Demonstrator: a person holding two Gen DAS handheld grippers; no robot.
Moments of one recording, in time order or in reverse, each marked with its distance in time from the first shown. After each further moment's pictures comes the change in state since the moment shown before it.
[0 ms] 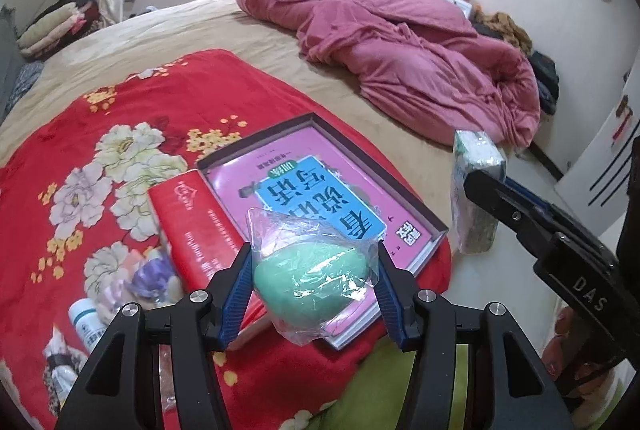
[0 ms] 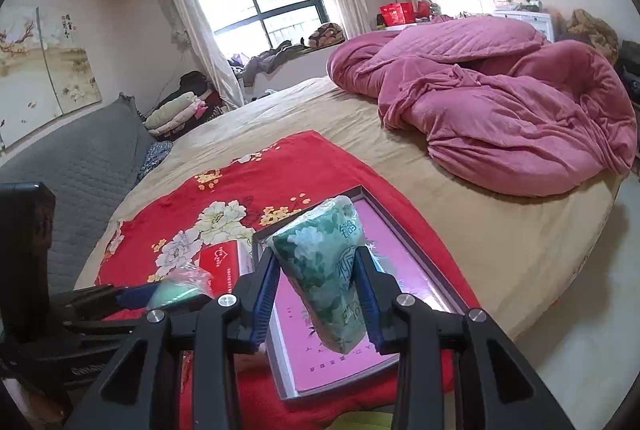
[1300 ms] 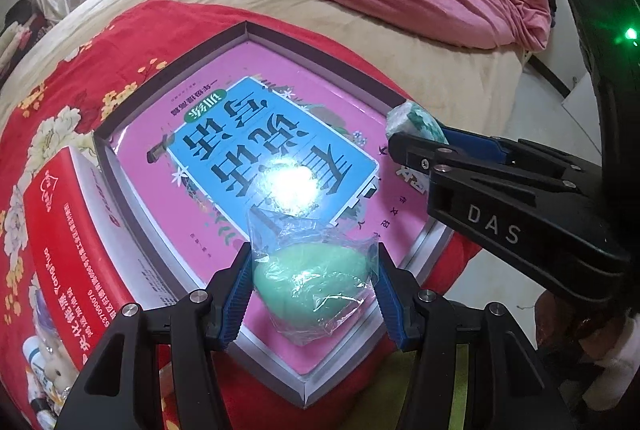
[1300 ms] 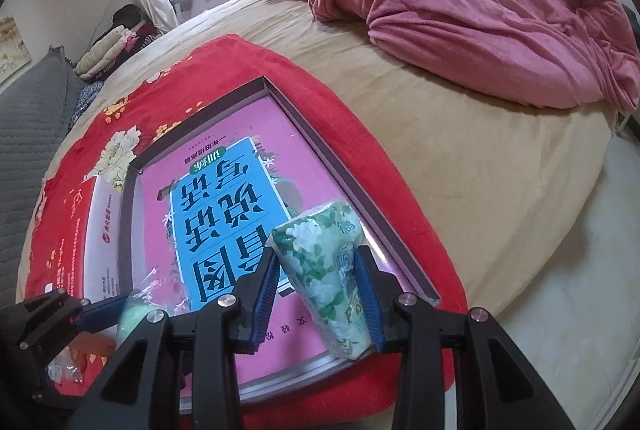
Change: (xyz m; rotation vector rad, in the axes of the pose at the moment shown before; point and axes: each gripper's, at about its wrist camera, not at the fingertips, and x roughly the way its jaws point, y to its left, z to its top) left arm 0.141 -0.052 -0.019 0.167 0.245 0.016; right arm 0.131 -0.081 -0.040 0.057 0.324 -0.178
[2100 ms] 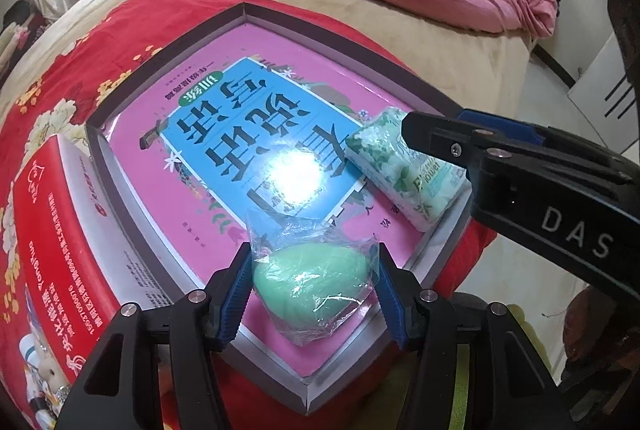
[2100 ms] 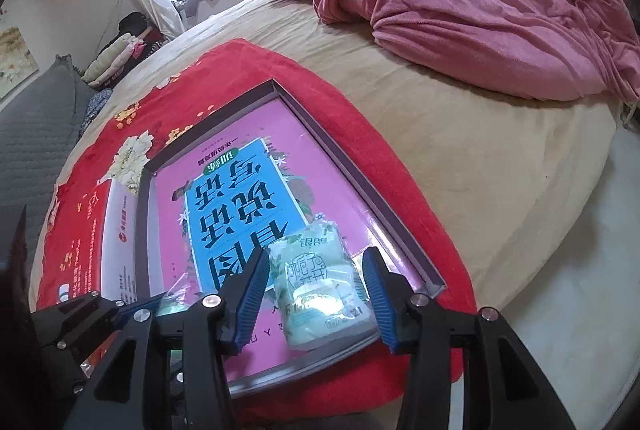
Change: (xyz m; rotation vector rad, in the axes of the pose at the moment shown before) left arm 0.016 -0.002 -0.005 0.014 0.037 0.021; right arm -0.012 -0.002 -0.004 0.019 -0.007 0.041
